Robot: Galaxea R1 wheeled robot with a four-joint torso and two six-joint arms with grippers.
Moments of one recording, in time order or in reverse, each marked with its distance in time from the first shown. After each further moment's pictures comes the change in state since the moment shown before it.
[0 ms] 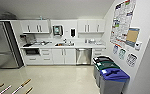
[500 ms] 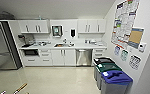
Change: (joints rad) left arm 0.000 -0.002 0.000 0.000 0.000 0.000; right arm 0.000 0.001 0.000 0.000 0.000 0.000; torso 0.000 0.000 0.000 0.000
